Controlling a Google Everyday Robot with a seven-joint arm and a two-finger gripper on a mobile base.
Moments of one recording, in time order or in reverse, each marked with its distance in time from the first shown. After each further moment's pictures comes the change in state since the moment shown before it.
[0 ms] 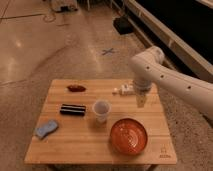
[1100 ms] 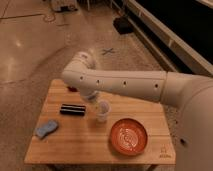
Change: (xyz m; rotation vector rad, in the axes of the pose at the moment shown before) arm -0.208 0.079 -0.033 0.006 0.052 -0.399
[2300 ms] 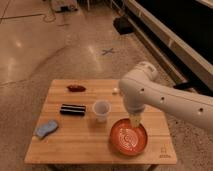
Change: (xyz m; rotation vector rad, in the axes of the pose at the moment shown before) arm 0.194 0.117 0.020 0.010 -0.111 0.368
